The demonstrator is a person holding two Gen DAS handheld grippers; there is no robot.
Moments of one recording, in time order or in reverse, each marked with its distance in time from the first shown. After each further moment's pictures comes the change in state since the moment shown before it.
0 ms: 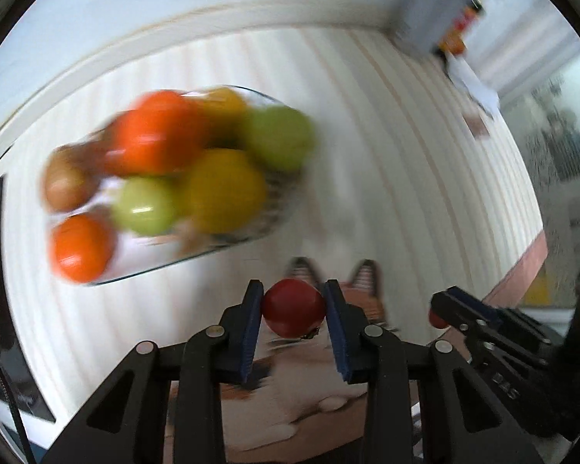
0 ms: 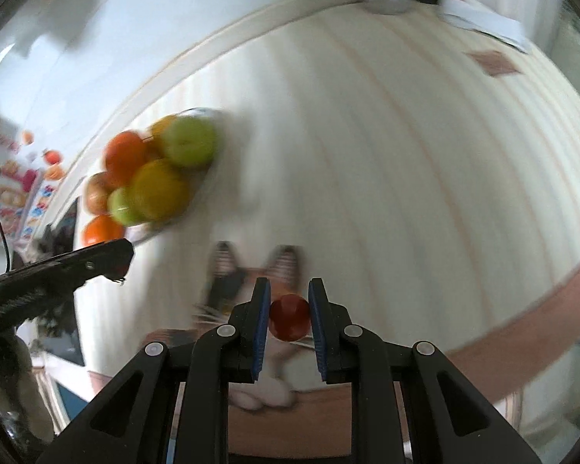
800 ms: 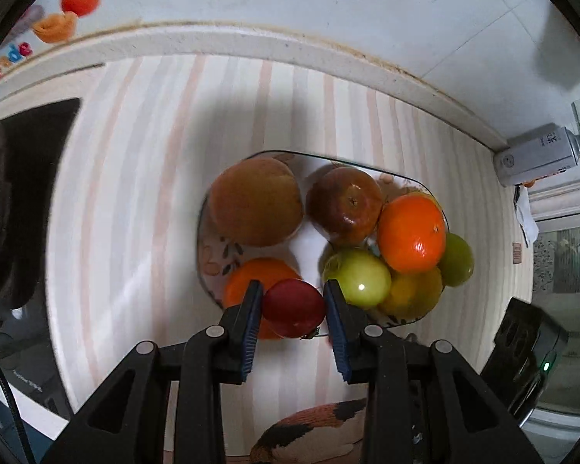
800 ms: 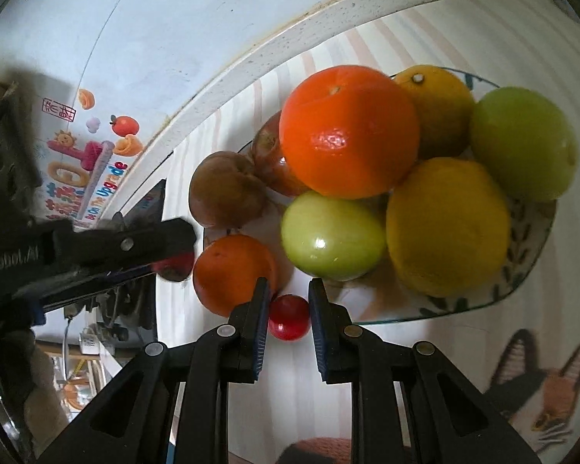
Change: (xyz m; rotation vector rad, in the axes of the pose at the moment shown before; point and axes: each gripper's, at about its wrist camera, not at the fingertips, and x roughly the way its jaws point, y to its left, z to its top) left arm -0.011 0.179 0.036 -0.354 -0.007 -0.075; right arm 0.131 0.175 0.047 -0.077 0.067 0.291
